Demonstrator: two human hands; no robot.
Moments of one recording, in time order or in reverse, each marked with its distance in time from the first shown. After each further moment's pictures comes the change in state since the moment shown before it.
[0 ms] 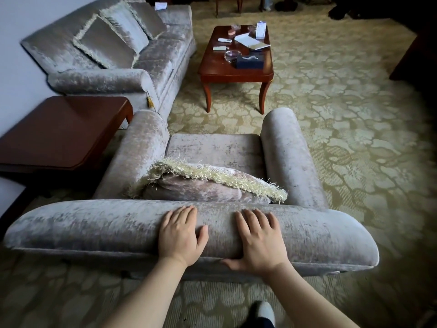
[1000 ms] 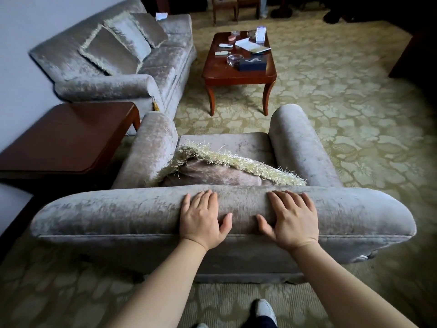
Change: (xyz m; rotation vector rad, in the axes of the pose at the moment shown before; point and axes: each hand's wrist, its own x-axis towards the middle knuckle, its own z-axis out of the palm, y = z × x) left_hand 0.007 -0.033 0.014 -0.006 0.127 0.142; right_hand 0.014 -0.008 0.015 -0.005 0.422 0.157
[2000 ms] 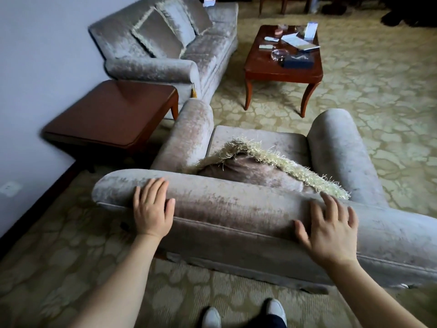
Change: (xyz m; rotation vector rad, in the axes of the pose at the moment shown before) left_hand -0.072 -0.186 -0.021 -0.008 0.279 -0.297; right_hand -0.008 -0.046 -0.005 -0.047 -0.141 0.034
